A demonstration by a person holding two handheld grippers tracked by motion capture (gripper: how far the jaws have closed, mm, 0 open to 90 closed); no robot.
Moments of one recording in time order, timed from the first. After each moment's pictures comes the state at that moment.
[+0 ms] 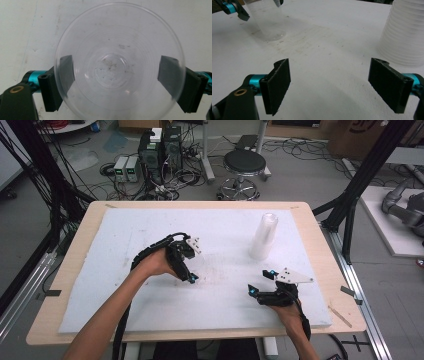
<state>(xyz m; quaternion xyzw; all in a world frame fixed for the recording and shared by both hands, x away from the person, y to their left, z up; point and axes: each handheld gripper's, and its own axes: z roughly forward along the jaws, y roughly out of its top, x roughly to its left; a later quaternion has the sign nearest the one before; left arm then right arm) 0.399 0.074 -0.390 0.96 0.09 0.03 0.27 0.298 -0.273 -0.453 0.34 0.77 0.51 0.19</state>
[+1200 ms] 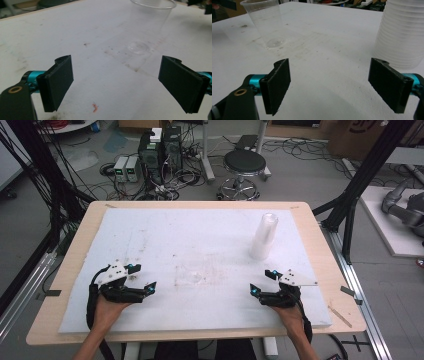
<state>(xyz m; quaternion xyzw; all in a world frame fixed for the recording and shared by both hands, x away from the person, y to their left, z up) 0.285 0.227 -0.450 0.75 0.34 0.20 0.54 0.293 -0.278 -0.453 0.35 0.75 0.53 0.20</state>
